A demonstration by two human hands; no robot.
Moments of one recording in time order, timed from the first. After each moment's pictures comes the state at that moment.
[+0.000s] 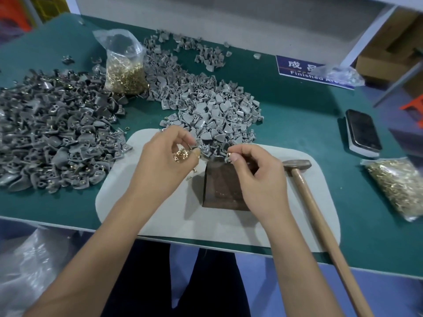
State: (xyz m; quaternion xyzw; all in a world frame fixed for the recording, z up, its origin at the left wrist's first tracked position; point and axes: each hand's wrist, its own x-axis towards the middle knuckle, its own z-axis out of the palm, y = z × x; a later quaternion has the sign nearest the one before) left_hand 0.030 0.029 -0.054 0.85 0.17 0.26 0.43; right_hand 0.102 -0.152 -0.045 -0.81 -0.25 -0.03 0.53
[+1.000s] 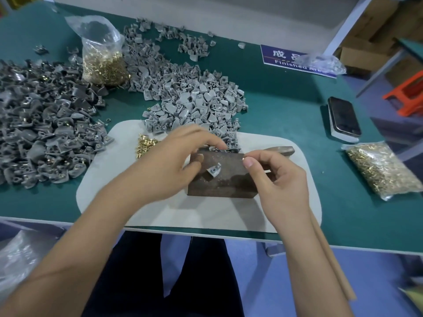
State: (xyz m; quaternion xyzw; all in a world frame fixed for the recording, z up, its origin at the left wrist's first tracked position) left_hand 0.024 0.006 -0.018 0.92 -0.07 0.08 0.37; right_hand 0.082 -0.210 -0.036 -0.80 -0.18 -0.02 0.57
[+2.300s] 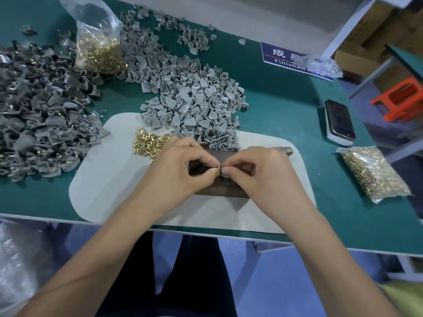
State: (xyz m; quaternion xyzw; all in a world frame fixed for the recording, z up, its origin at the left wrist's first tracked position) left_hand 0.023 -0.013 -0.055 0.87 0.03 0.18 0.46; right_hand 0.090 -0.186 0.003 -0.91 -0.32 0.06 0.28
